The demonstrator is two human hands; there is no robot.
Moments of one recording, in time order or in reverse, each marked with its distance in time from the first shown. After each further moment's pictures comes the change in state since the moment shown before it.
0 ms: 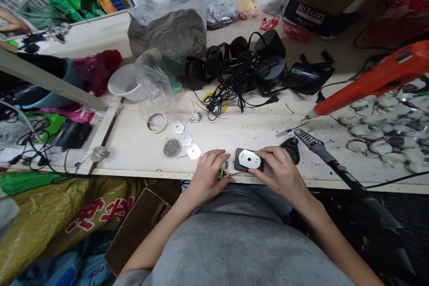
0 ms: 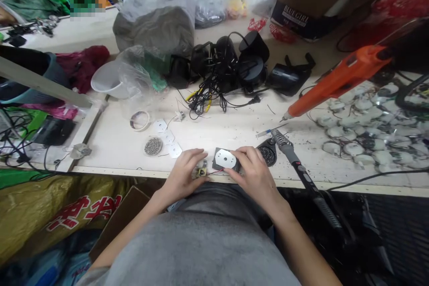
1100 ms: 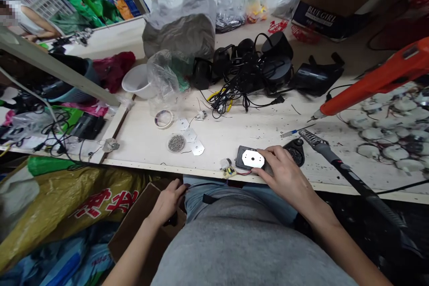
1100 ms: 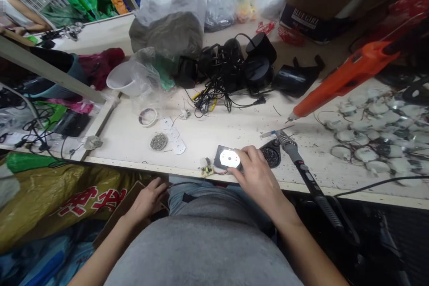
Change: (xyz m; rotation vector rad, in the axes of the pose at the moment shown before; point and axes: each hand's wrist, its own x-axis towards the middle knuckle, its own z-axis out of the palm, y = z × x) left_hand -0.144 -0.059 -0.027 0.372 -0.325 -0.414; right_hand -0.004 0.001 -0.002 -0.064 -0.183 0.094
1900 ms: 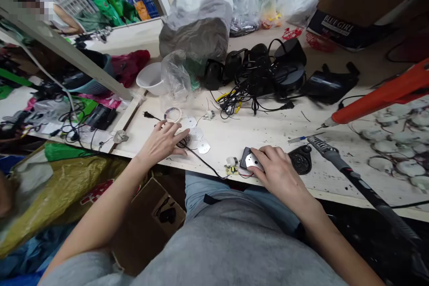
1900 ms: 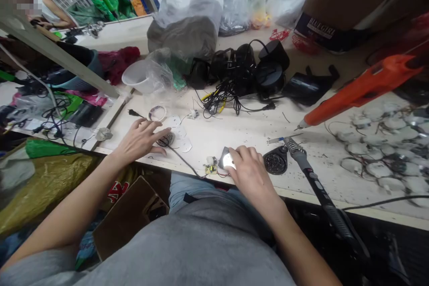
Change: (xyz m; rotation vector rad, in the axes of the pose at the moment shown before) left_hand 0.100 -0.024 -0.138 0.389 0.328 0.316; right_hand 0.019 -0.013 0.006 -0.159 0.024 -0.194
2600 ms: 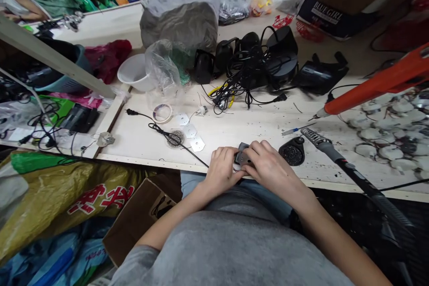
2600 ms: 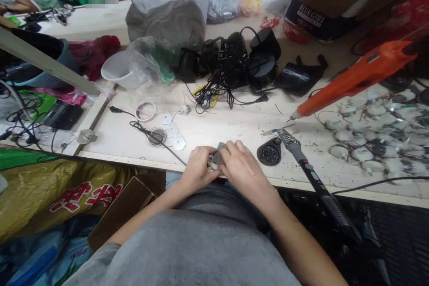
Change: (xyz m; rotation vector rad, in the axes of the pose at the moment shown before) left_hand 0.044 0.192 0.060 -0.757 0.194 -0.198; right_hand 0.019 -0.010 -0.015 0.093 -0.234 -0.017
